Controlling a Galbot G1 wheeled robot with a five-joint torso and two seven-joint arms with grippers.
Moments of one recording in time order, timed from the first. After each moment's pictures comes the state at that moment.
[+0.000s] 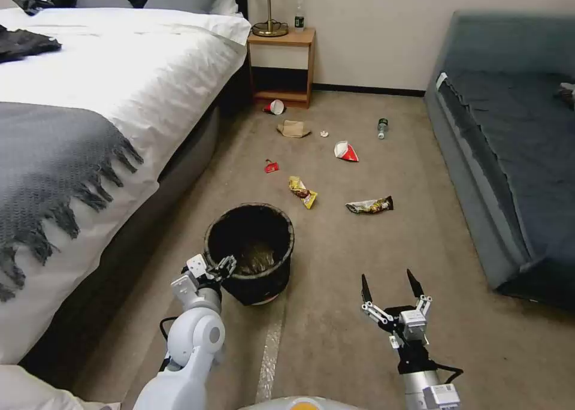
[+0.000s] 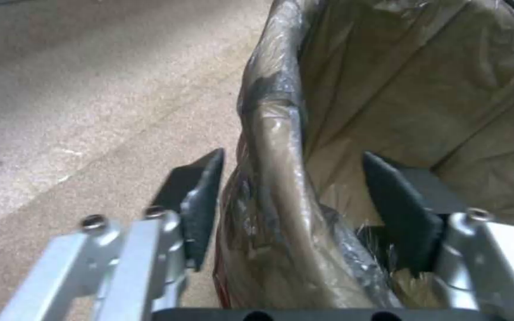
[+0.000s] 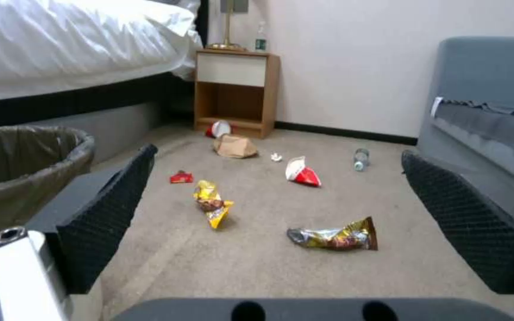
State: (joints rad) left arm 1.37 -1.43 -0.40 -1.86 -0.68 0.29 -0.53; right arm -1.75 1.60 0.59 1.86 -0.03 0.55 -0.15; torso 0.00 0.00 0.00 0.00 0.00
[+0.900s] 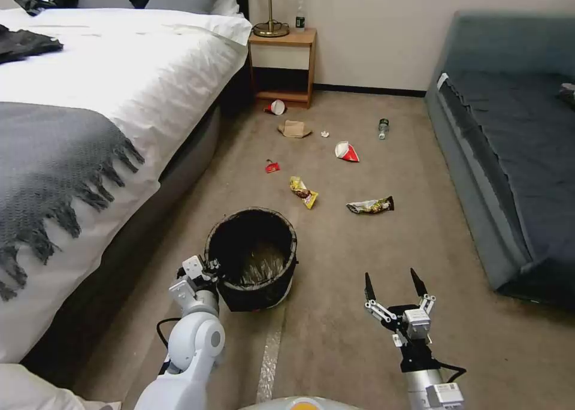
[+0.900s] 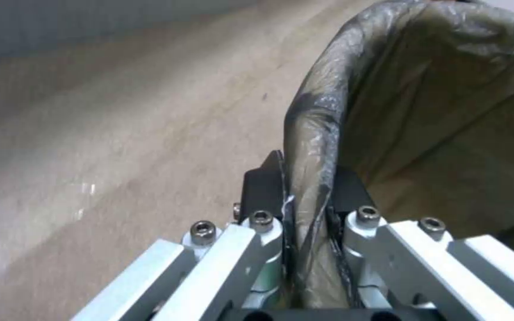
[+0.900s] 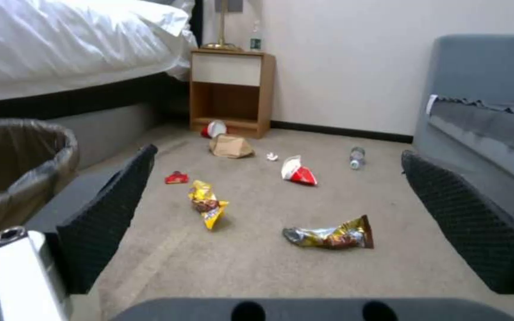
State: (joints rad) left arm 1.40 -1.42 -0.40 -1.86 -0.55 0.18 -0.46; right arm -1.74 1.59 0.59 1.85 -0.02 0.55 -0.15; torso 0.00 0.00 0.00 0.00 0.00
